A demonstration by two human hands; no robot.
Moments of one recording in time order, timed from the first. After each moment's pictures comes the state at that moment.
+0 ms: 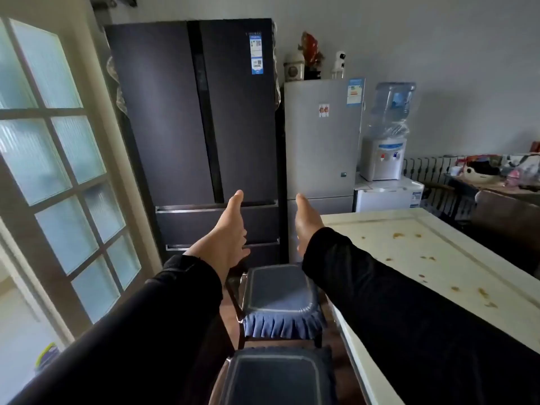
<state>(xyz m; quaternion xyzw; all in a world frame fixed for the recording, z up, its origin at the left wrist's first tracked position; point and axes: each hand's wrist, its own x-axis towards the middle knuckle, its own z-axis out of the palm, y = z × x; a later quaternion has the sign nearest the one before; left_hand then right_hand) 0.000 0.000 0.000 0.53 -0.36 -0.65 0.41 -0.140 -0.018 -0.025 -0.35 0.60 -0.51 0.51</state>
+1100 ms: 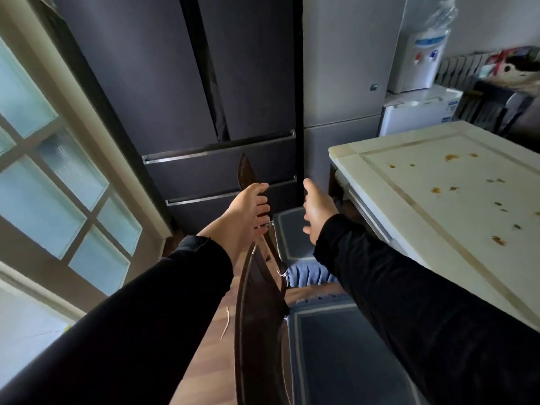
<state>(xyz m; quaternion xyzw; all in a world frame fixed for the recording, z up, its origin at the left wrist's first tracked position) 0.181 -0.249 -0.140 0.59 -0.39 -0.65 0.27 0.048 -0.208 -0.151 -0.19 0.63 -0.52 0.54</state>
